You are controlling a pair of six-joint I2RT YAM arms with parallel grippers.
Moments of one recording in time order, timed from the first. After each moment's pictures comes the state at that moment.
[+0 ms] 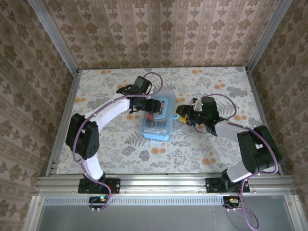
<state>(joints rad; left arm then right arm) -0.62 1.78 1.43 -0.69 0.15 -0.30 0.26 1.52 0.66 0.33 -0.66 1.02</state>
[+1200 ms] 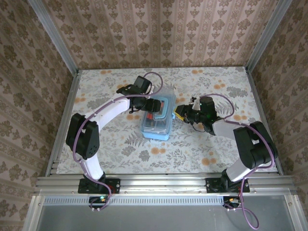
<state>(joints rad) -0.62 1.79 1.44 -0.68 0.15 -0.30 0.28 1.58 0.67 0.43 -0.64 1.08</state>
